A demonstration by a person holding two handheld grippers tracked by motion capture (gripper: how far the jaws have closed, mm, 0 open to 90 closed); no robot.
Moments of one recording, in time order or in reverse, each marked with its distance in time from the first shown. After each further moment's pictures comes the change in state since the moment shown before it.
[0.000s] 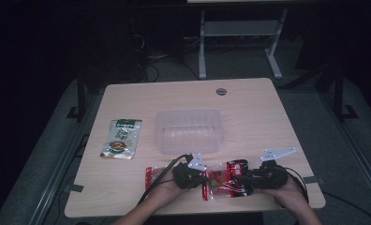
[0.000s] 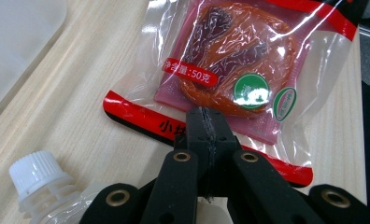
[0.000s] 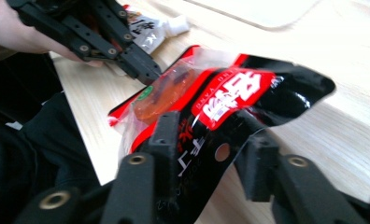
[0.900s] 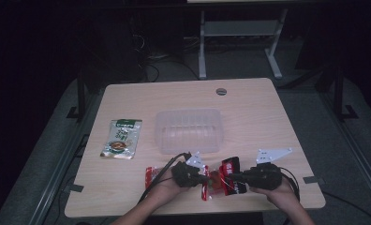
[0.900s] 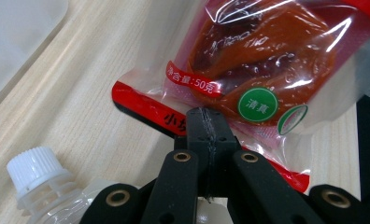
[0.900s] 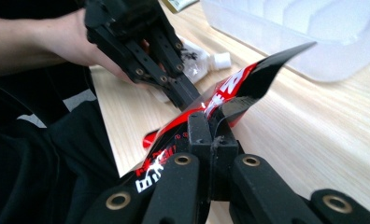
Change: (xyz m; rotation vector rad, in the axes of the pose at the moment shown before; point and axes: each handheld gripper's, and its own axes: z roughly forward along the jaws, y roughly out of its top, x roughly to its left) left arm 0.007 -0.001 -0.001 -0.005 -0.031 -0.030; right arm 0.022 0.014 0.005 -0.080 0.080 -0.130
